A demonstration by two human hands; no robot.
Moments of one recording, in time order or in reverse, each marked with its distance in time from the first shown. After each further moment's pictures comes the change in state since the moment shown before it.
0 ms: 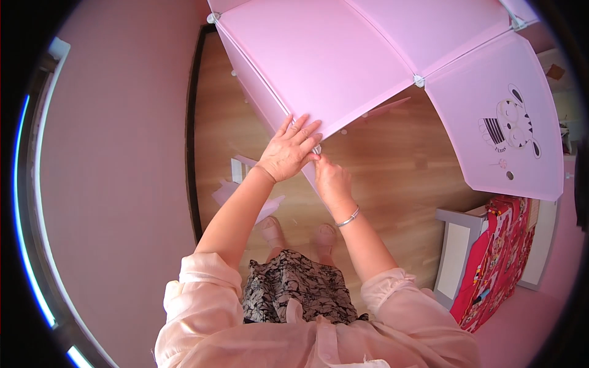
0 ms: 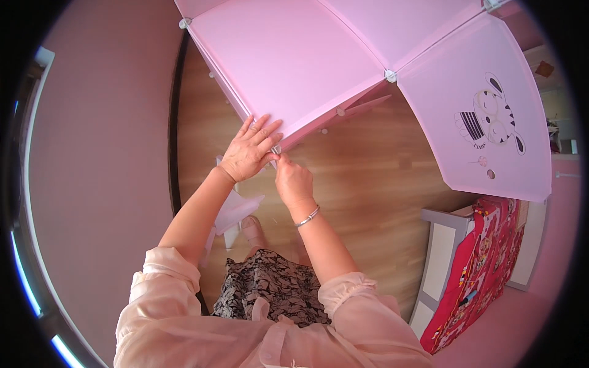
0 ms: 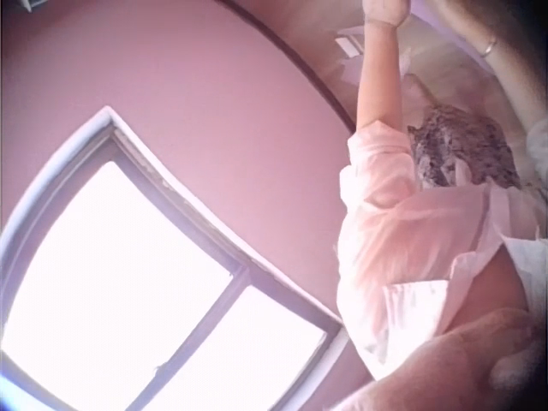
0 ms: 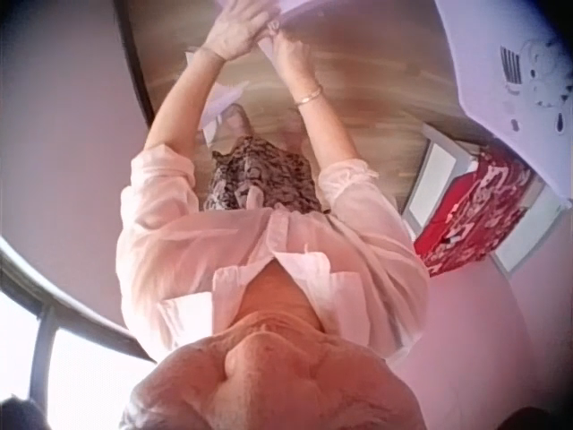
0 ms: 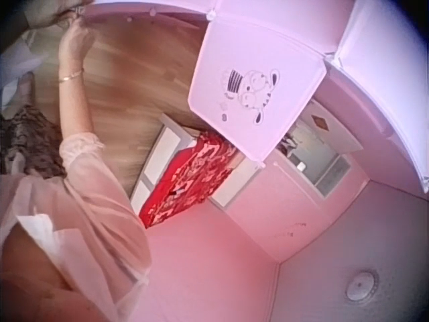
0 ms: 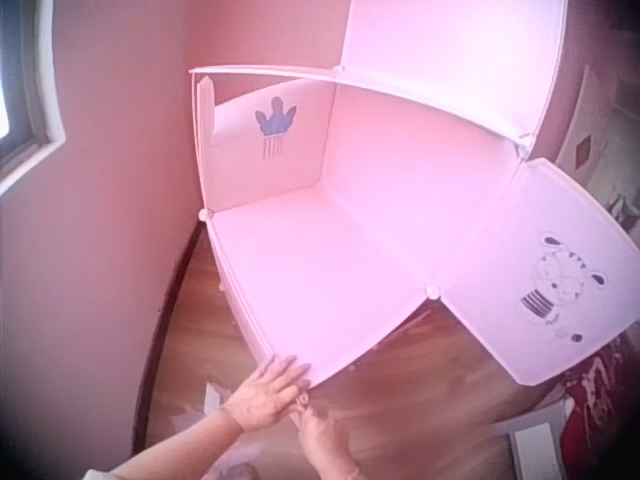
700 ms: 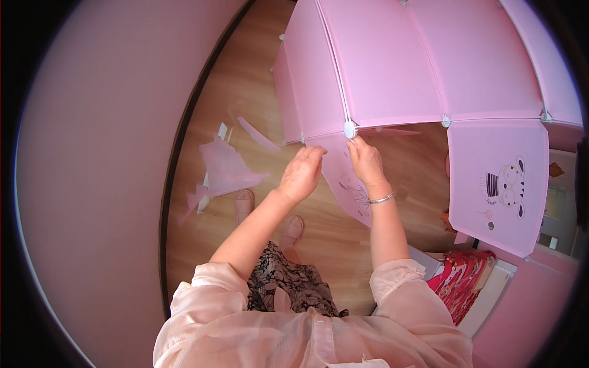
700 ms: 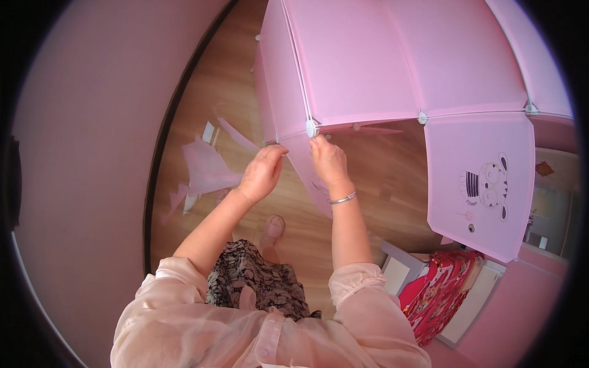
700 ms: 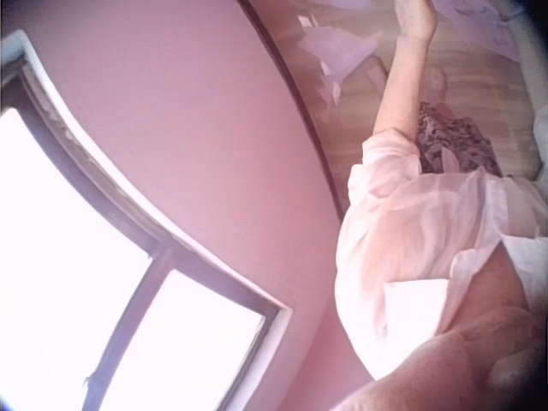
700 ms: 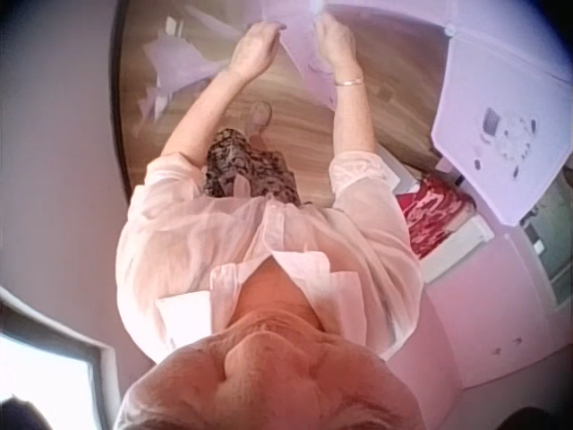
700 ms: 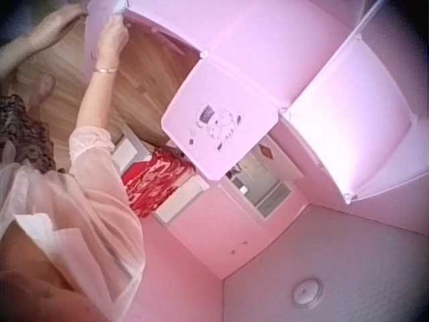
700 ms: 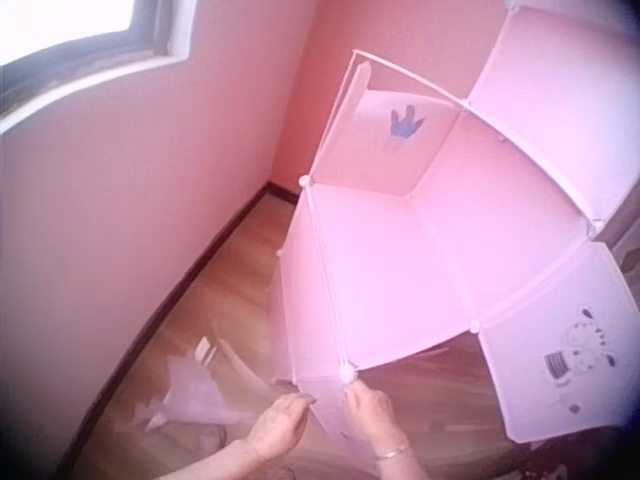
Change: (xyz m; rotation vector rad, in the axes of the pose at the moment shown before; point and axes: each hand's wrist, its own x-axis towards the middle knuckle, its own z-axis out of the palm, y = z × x) left_hand -0.080 0.073 0.036 -0.516 0.428 -0.656; right_hand 0.028 0.032 -0.011 -0.050 -0.195 -0.291
